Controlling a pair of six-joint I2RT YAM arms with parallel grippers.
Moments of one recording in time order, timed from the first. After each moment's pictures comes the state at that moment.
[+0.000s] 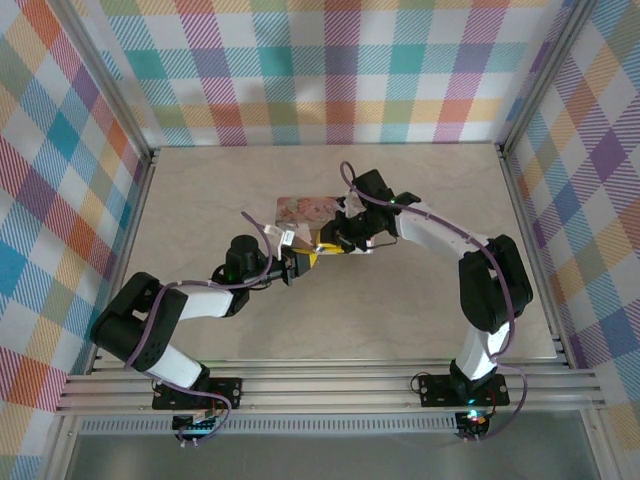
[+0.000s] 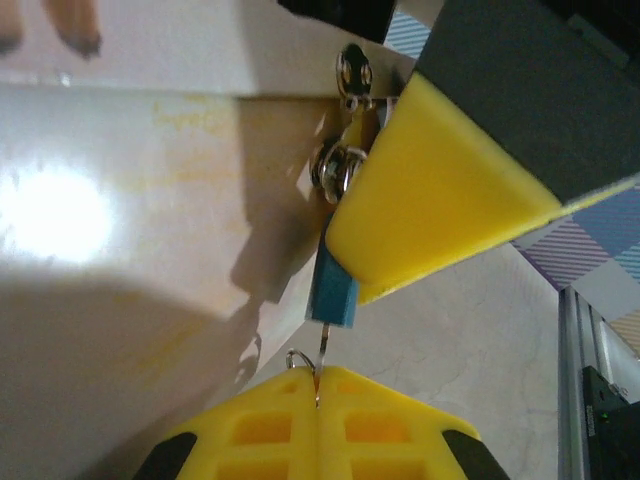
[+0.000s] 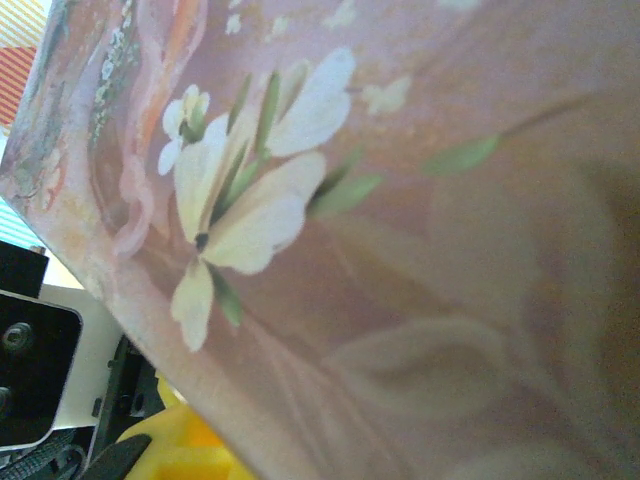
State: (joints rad) left arm -0.48 1.54 0.47 0.78 0.59 -0.43; right arm 0.56 1.78 1.34 -0.56 -0.72 0.75
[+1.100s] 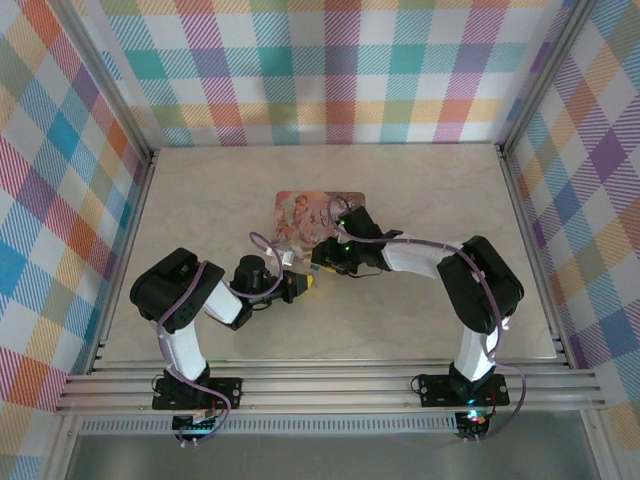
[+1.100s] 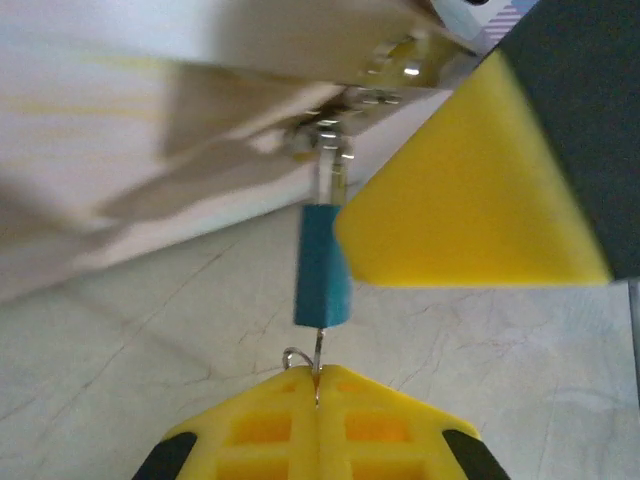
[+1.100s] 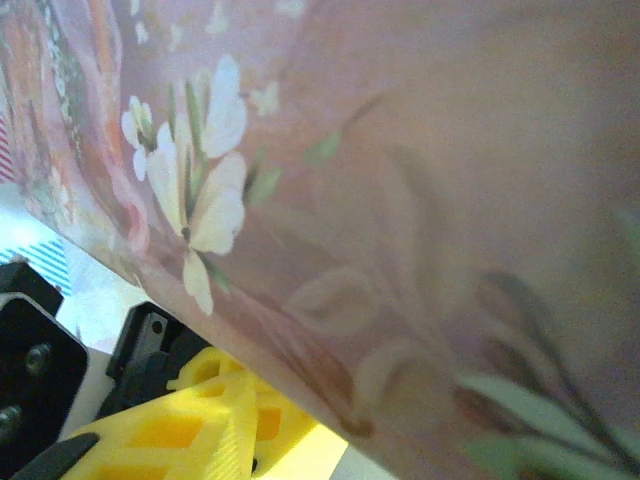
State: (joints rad) left arm -0.50 1.82 0.36 1.03 0.51 -0.47; right arm 0.67 1.80 1.04 -0.11 -0.45 0.91
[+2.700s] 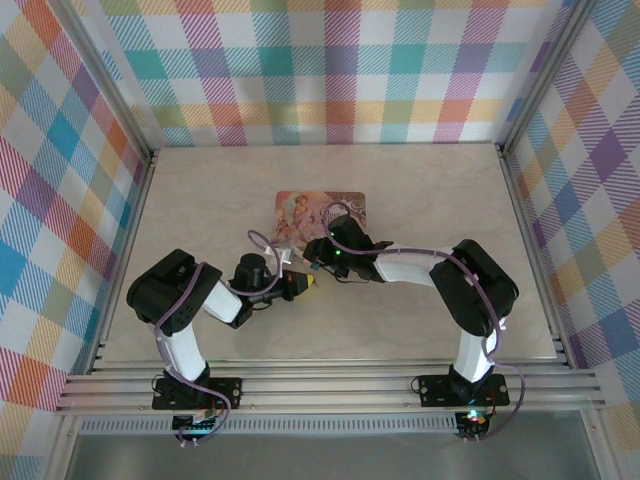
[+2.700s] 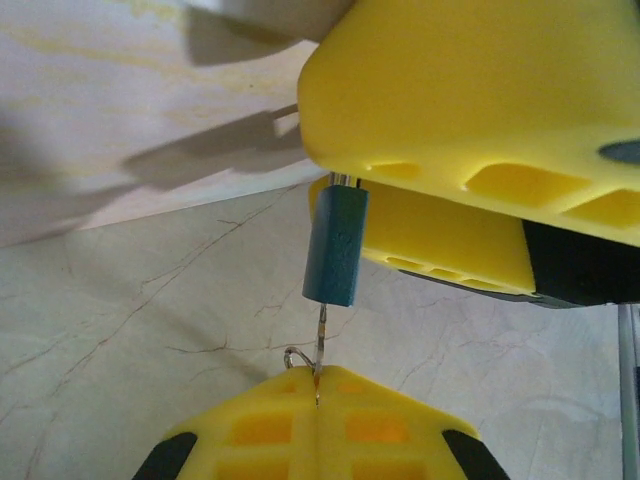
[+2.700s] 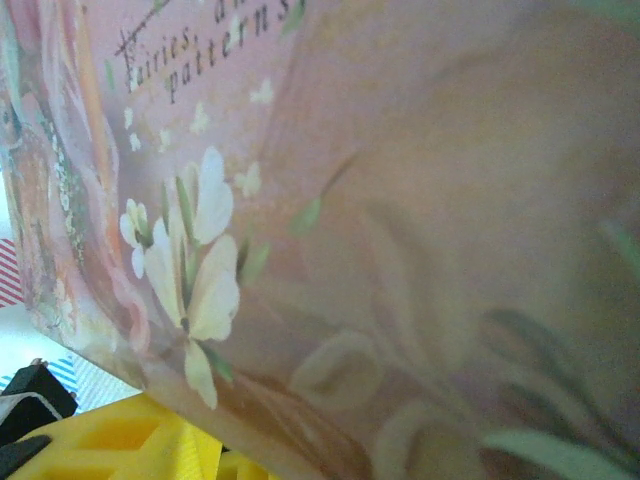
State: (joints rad) left arm -0.50 1.79 0.37 0.97 0.52 -0.56; right arm 0.76 1.82 1.00 0.05 -0.19 1.11
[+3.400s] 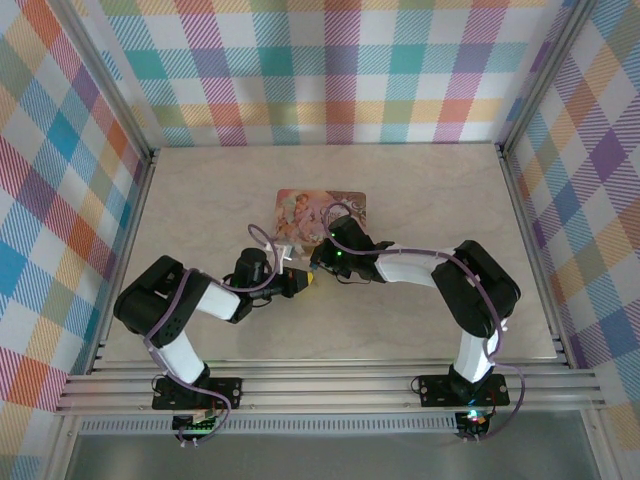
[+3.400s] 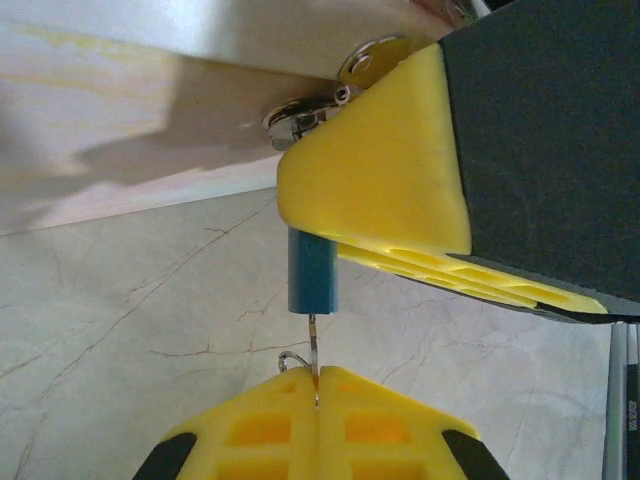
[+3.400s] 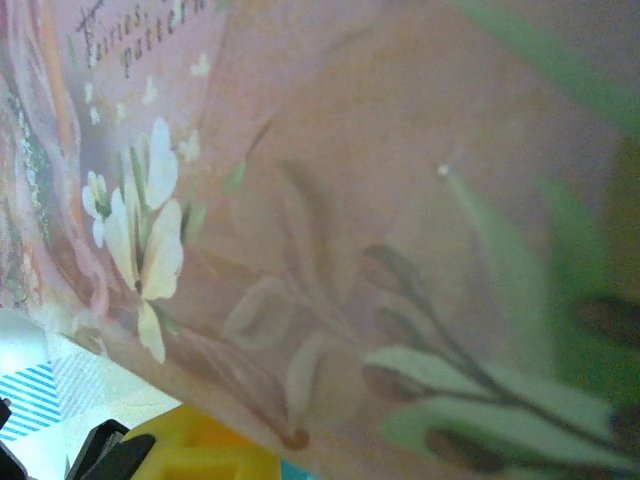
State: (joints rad) left arm -0.50 1.69 0.41 0.79 0.52 -0.55; right arm 0.77 1.81 1.00 0.02 -0.17 1.09
